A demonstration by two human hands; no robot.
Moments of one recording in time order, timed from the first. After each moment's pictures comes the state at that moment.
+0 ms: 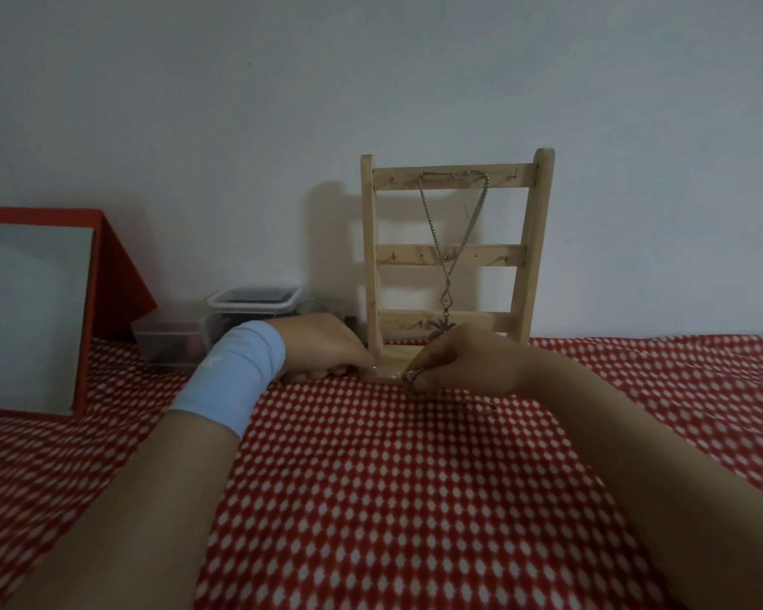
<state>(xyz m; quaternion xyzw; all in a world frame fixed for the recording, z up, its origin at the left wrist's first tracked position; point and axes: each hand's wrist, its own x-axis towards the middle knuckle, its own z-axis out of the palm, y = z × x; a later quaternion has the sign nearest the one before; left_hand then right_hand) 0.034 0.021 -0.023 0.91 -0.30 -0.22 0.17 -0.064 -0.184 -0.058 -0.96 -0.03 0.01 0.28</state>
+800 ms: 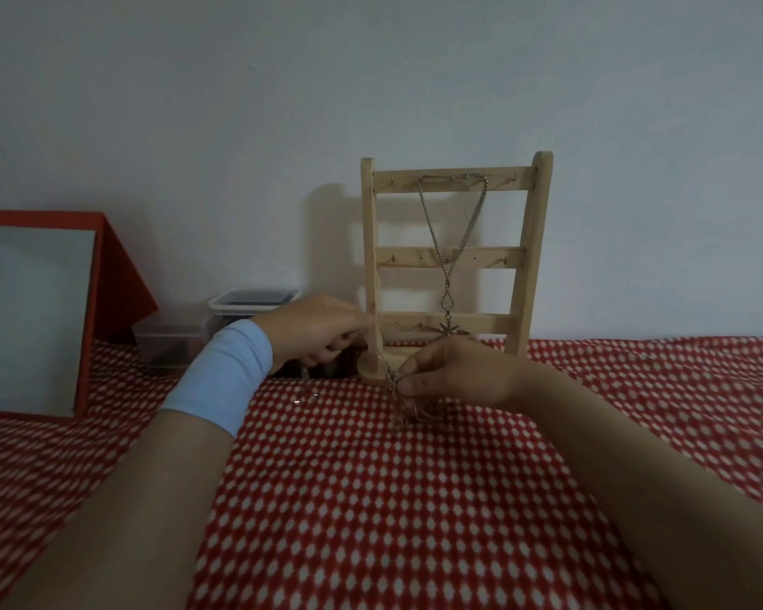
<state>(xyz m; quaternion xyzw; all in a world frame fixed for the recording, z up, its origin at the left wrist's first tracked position) 0.031 0.023 -0.016 0.85 -0.32 -0.19 0.38 -0.063 -0.174 -0.068 -0.89 -0.06 0.05 0.44</state>
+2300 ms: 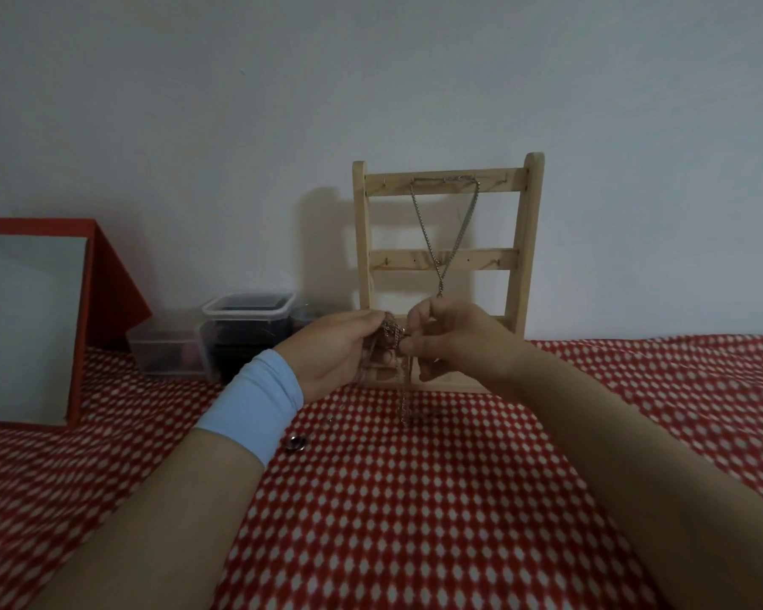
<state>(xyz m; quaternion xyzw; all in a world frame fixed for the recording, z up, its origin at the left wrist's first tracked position) 0.022 -0.006 -0.049 0.60 -0.29 -0.33 0.67 -0.065 -0.170 -0.052 -0.80 -0.01 -0.10 0.60</state>
